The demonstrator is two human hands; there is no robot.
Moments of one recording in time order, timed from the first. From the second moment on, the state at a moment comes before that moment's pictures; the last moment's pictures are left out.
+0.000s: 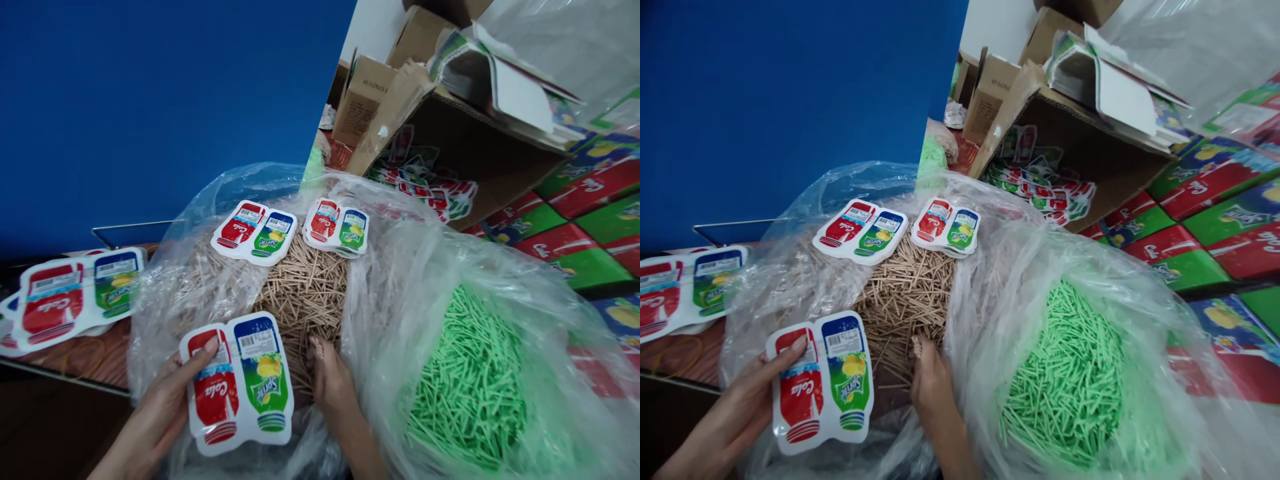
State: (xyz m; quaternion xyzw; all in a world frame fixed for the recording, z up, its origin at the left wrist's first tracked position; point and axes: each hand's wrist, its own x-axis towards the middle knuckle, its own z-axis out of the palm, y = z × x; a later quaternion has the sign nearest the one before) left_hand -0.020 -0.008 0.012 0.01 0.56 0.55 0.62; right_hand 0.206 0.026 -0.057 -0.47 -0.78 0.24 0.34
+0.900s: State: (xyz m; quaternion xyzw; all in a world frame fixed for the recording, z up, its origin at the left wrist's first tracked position) left_hand 0.002 -0.003 0.016 0.11 0.63 0.47 0.61; right_hand 0.212 -0.006 -0.057 -0.46 -0.67 0.40 0.43
